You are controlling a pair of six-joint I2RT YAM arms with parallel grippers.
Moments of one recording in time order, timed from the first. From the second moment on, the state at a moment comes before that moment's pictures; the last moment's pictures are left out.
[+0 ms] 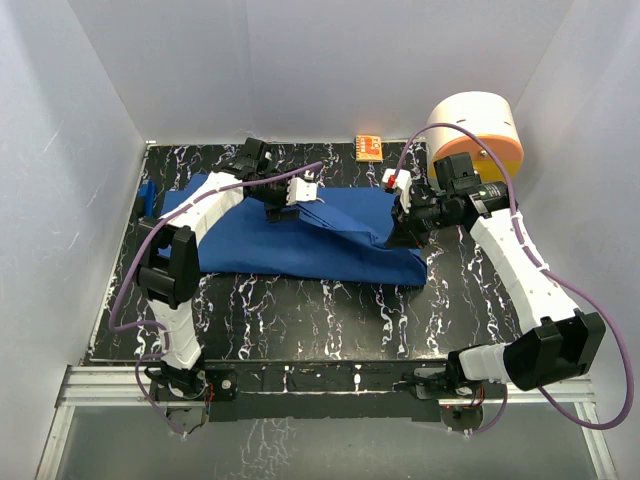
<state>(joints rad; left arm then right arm) -0.37 1.93 1.58 -0.67 0.58 1.25 0.22 1.33 1.35 -1.06 -0.77 -0.68</state>
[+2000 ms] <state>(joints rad) -0.76 1.25 1.24 -1.52 0.66 0.75 0.21 1.03 1.09 -1.32 -0.50 -0.66</state>
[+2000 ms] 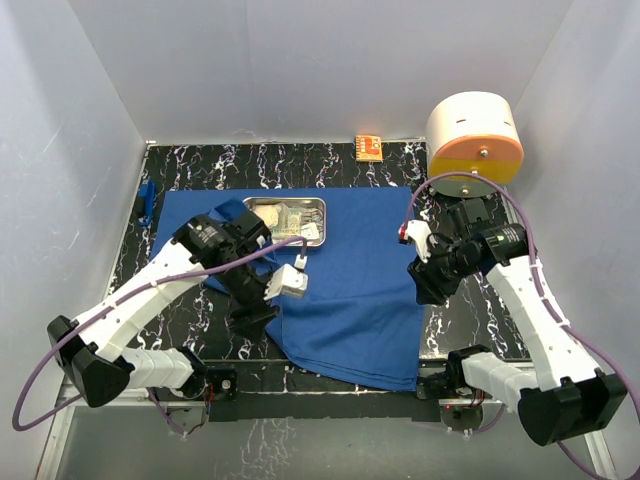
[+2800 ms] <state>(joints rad) -0.49 1.68 1.35 -0.68 0.04 0.30 0.21 1.31 1.14 -0.88 -0.44 -0.57</state>
